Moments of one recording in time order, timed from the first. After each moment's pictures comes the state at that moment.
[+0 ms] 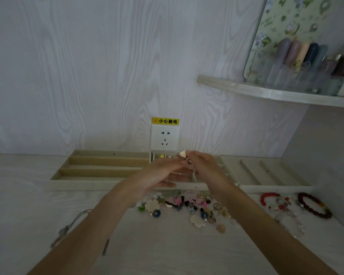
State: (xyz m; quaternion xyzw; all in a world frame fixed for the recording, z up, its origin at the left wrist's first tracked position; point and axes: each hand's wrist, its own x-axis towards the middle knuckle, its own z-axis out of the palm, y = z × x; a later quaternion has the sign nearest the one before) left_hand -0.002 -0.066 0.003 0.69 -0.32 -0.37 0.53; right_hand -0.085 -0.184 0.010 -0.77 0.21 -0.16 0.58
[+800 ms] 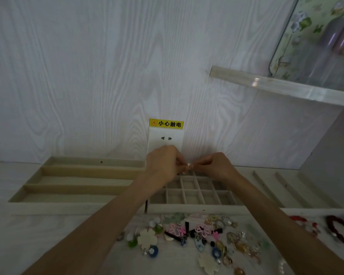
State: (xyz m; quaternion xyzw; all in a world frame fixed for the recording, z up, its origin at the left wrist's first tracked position) left_hand 0.077 -0.146 -0.019 0.88 -0.39 0.01 0.27; right_hand -0.009 -0.287 -0.028 -0.87 0.23 -0.15 0.42
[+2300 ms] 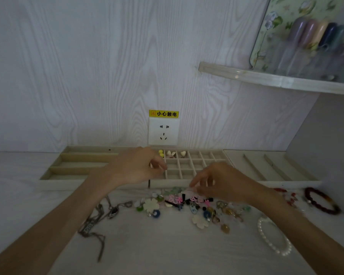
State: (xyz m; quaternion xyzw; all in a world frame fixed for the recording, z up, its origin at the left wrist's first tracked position) left_hand 0.044 -0.049 0.006 0.85 -0.49 -0.08 0.16; right_hand -0.108 -0.225 0.002 -0.98 0.07 0.00 0.19
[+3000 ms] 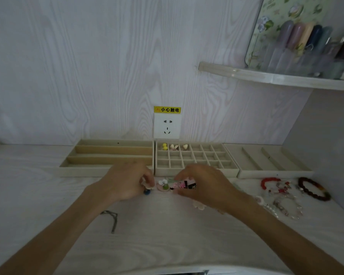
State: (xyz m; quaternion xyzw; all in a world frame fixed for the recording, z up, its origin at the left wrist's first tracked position) left_hand 0.004 0.001 -0.015 0.89 -0.45 -0.05 0.08; right_hand -0.122 -0.169 -0.014 -0.99 0.06 -0.08 0.13
